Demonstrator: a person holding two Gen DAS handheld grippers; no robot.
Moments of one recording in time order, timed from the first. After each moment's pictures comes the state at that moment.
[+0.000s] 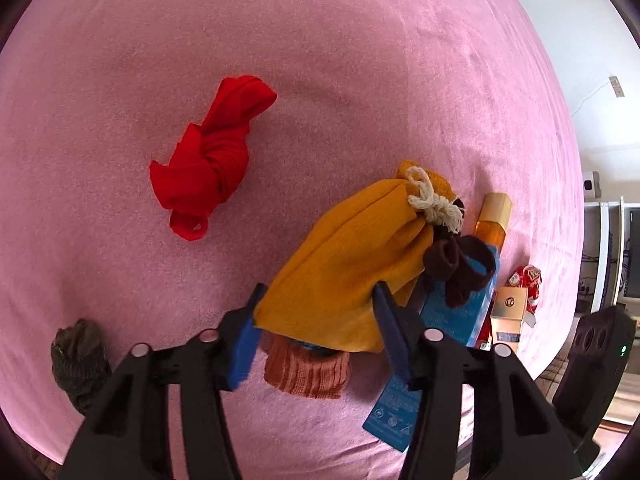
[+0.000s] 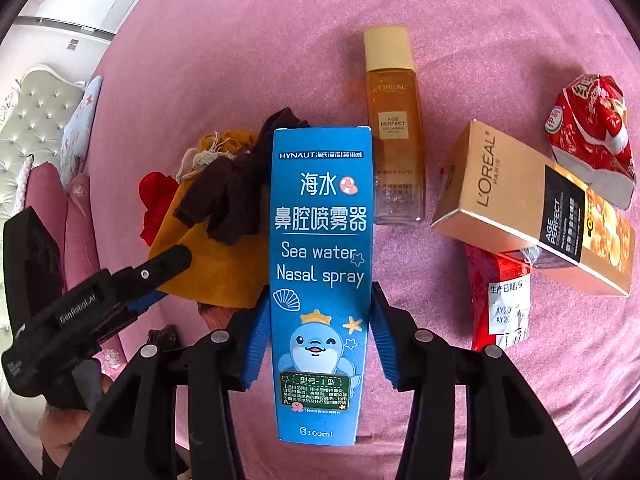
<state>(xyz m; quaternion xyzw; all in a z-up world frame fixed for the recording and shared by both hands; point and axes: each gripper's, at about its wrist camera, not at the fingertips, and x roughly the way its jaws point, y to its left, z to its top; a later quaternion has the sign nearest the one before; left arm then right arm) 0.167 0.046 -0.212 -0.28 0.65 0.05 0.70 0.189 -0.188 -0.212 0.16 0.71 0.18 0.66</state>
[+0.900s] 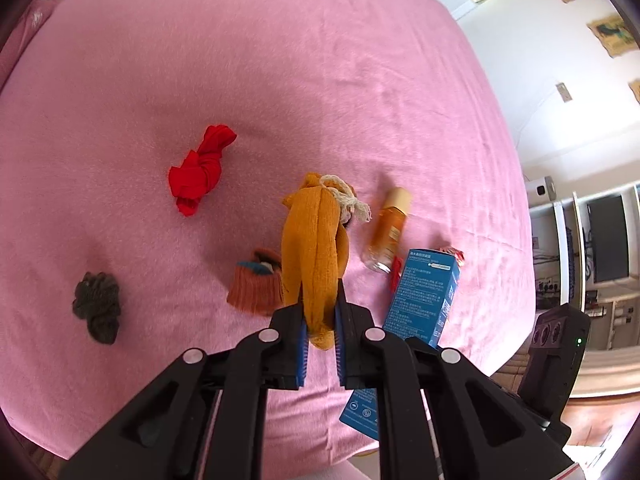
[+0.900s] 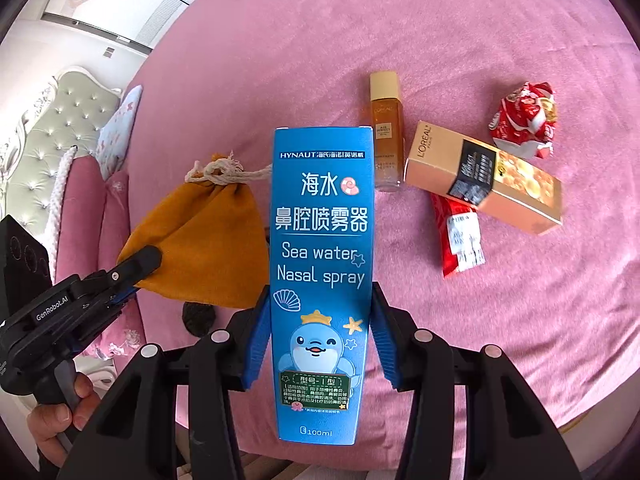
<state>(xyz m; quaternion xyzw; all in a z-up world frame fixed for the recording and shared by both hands) 0.101 0.017 -0.092 -0.29 0.57 0.01 0.77 0.121 -0.240 -0.131 0.18 0.65 0.21 0.71</state>
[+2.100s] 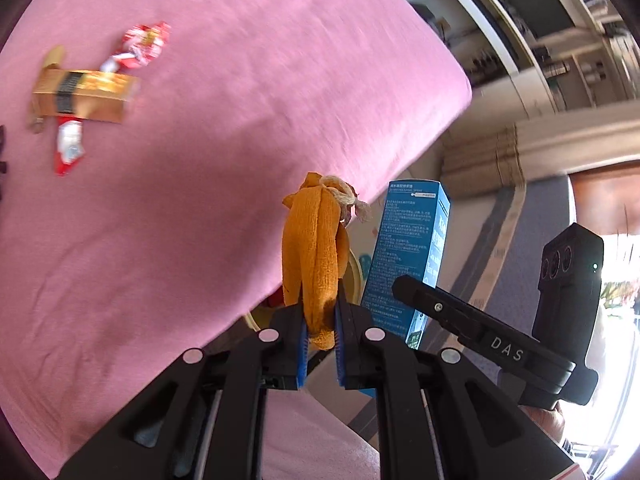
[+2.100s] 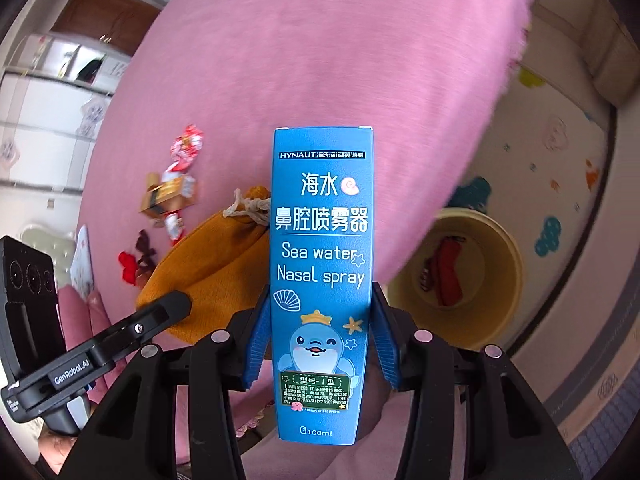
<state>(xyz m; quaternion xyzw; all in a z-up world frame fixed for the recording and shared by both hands) 0.012 -0.374 -0.124 -0.08 0.69 -0.26 0.68 -0.070 -0.572 -0.150 0.35 0.61 -0.02 0.71</state>
